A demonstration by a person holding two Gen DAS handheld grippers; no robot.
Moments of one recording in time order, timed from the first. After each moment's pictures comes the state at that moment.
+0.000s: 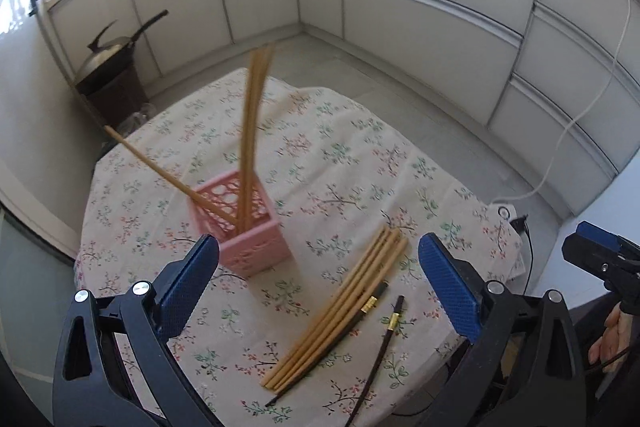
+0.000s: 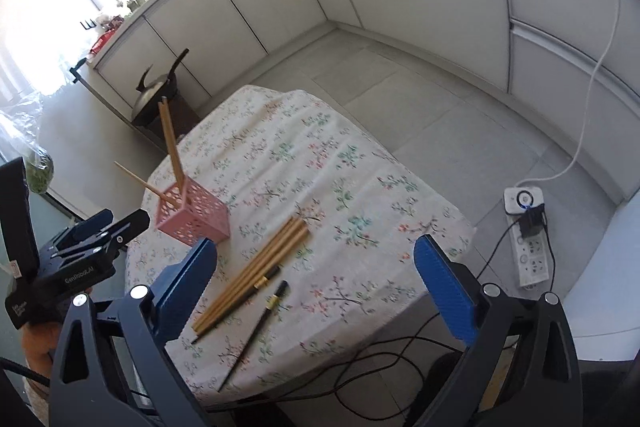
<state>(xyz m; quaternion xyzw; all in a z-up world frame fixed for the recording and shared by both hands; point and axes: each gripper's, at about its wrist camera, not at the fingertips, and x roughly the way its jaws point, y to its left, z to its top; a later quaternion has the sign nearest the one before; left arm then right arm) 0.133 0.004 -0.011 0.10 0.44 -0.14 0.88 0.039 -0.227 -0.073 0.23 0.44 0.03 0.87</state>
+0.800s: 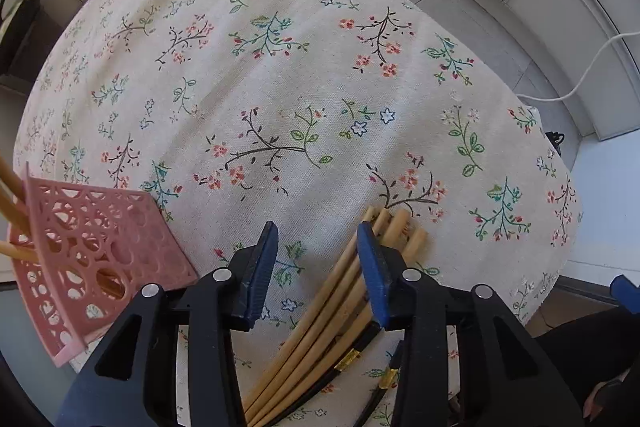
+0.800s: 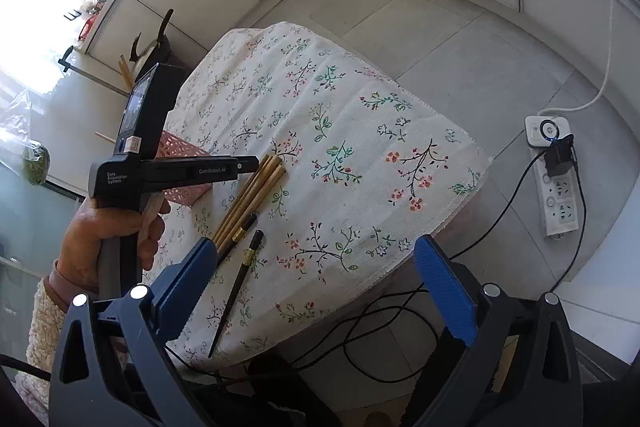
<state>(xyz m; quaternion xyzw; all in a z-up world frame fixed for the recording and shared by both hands) 0.241 -0.057 -0.146 0.16 0.64 -0.16 0.74 0.058 -0.238 -0.133 0.27 0.51 0.08 0.81</state>
